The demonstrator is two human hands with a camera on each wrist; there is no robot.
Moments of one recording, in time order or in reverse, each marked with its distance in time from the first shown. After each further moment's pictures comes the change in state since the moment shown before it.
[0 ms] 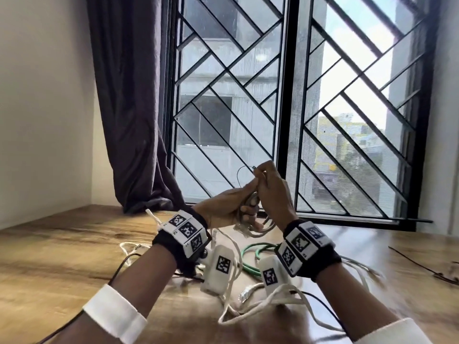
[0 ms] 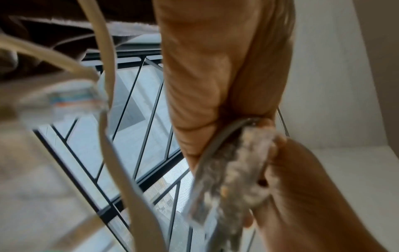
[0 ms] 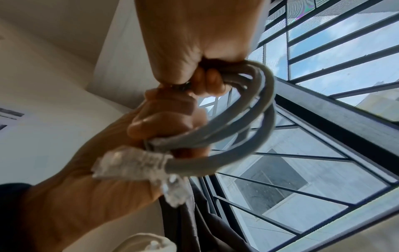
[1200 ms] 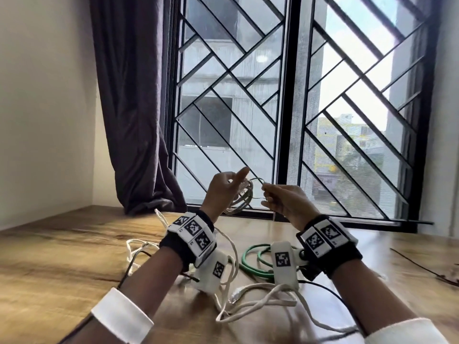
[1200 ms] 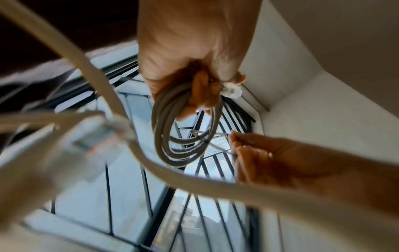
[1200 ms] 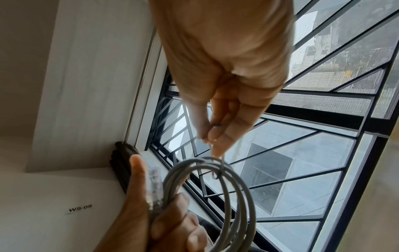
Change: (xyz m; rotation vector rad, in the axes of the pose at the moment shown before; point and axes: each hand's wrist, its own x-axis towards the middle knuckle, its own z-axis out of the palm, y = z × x) left_hand 0.012 0.003 -0.019 0.575 0.744 0.466; right_hand 0.004 0.024 -0.018 0.782 -0.199 0.629
